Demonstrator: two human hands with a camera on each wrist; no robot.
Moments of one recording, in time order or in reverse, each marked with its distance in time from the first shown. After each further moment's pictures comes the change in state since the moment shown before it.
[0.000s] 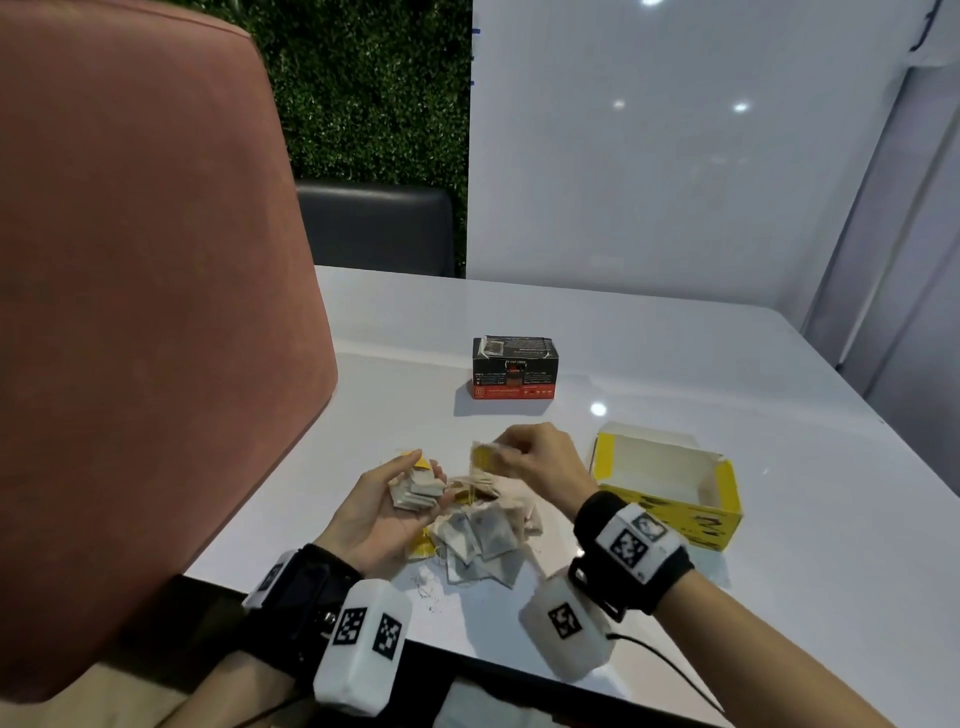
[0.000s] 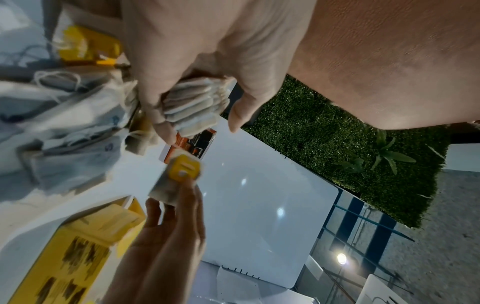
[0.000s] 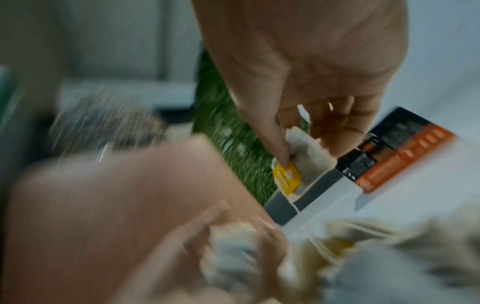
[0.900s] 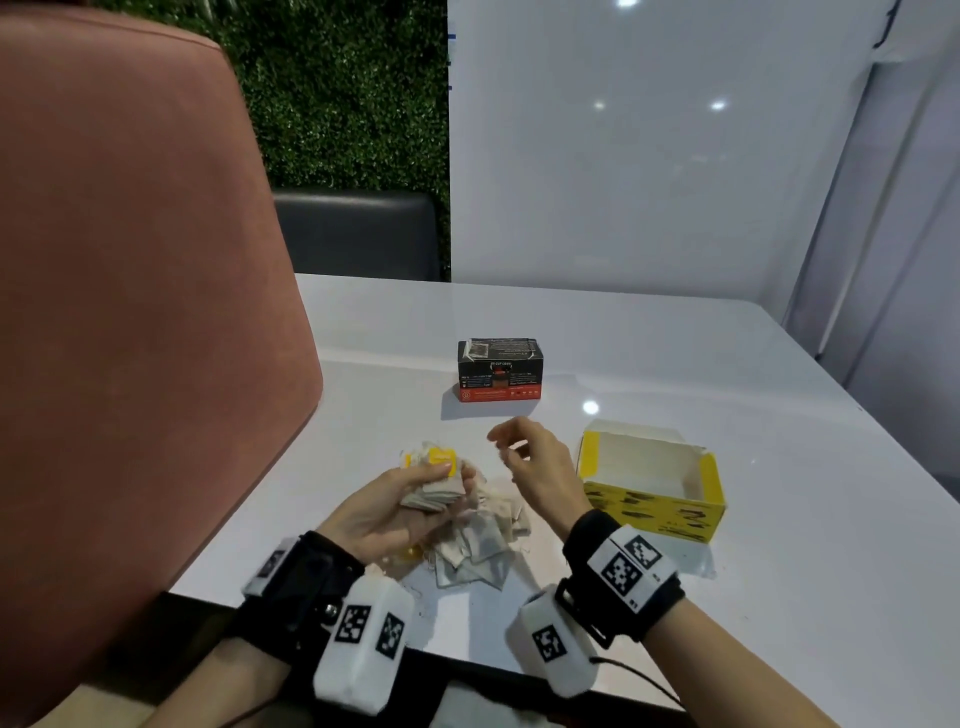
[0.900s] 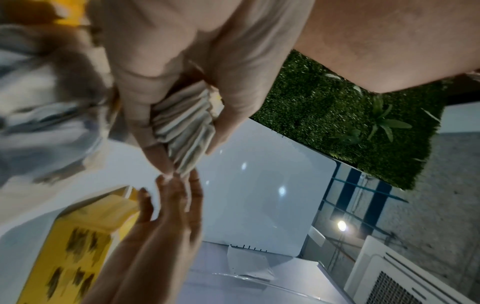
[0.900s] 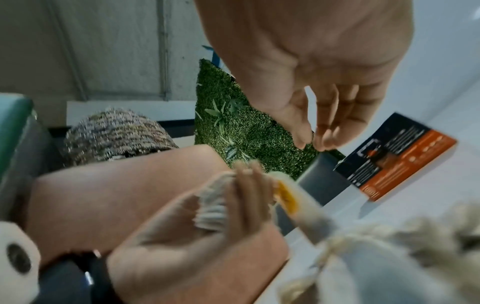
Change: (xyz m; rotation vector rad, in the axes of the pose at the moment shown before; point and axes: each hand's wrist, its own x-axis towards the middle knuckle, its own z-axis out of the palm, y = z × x) left_hand -0.001 -0.004 0.025 0.365 -0.115 -0.091; right_hand -0.013 0.001 0.003 0.161 0.174 0.041
